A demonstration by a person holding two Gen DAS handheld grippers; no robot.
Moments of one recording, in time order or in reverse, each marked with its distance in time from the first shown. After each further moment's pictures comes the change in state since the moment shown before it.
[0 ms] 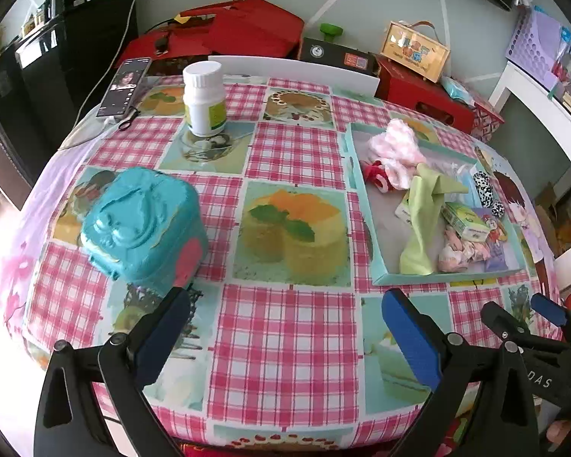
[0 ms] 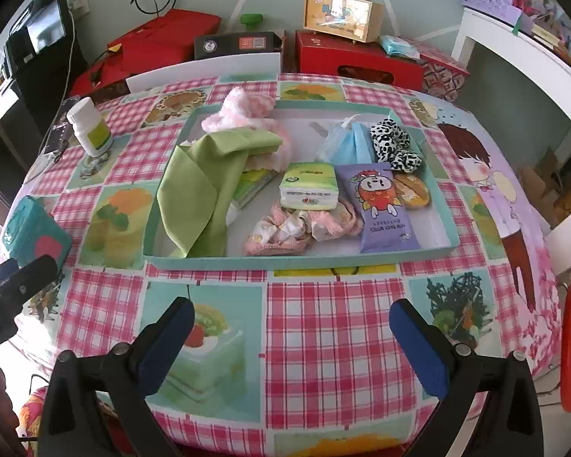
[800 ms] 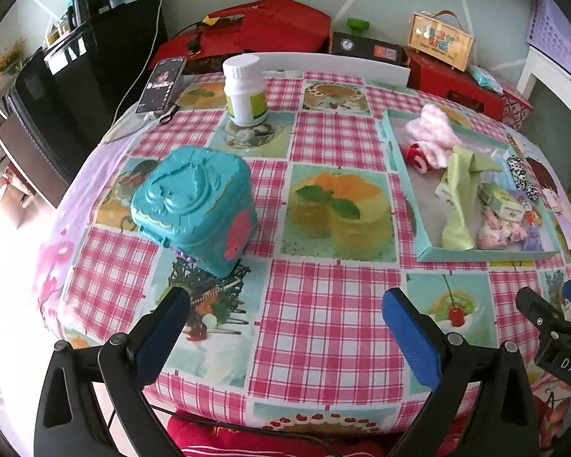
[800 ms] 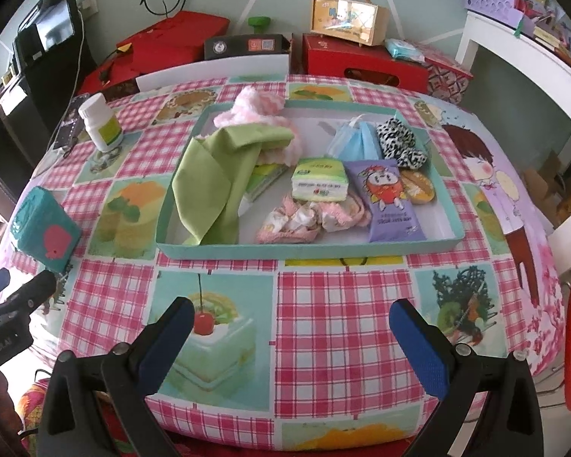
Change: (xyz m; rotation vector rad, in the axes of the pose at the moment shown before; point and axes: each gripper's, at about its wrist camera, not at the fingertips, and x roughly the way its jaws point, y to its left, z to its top) left arm -0.002 0.009 -0.021 0.009 0.002 0.159; right arm -0.002 0.007 -0.013 -0.015 -0.016 0.026
